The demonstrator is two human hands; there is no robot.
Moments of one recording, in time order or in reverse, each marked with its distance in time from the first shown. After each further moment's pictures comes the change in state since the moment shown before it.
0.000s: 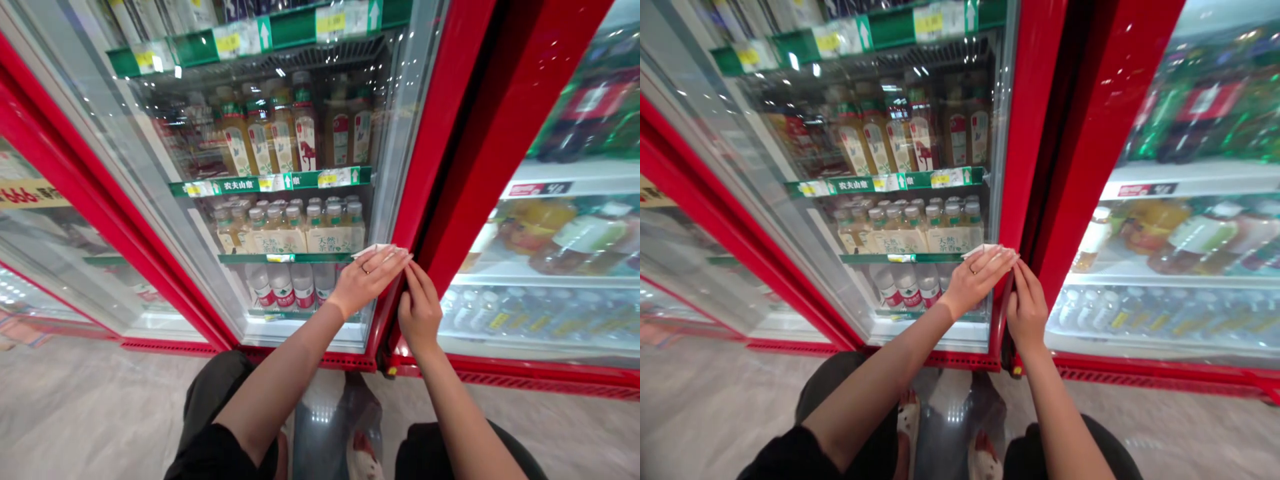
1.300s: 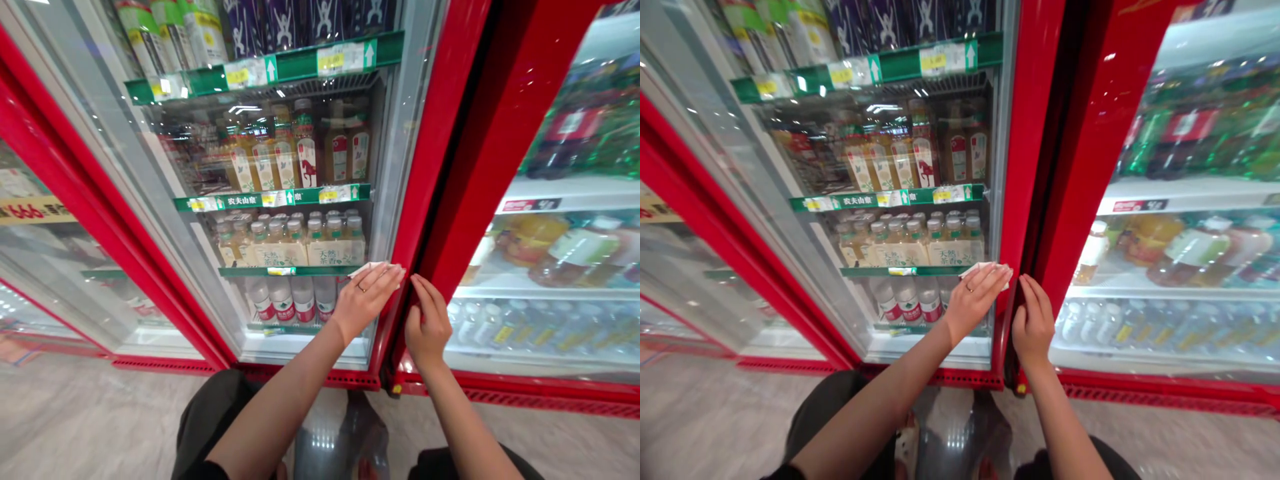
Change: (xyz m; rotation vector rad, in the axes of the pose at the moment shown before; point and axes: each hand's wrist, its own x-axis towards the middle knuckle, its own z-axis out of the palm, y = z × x) left_hand -0.016 0.012 0.007 -0.130 -0.098 -0.092; right_hand 0.005 -0.004 -0.002 0.029 0.089 0.043
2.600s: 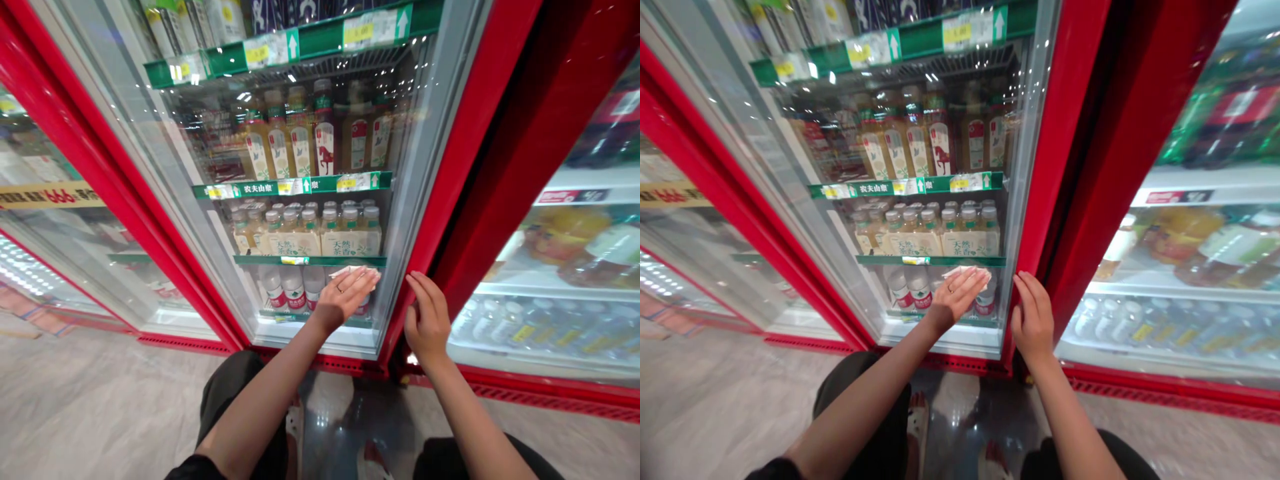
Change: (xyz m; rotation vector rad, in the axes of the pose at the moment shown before) left_hand -0.072 -0.034 -0.008 0.044 0.095 -0.010; right_hand -0.004 -0.018 0.007 0.042 -0.098 -0.186
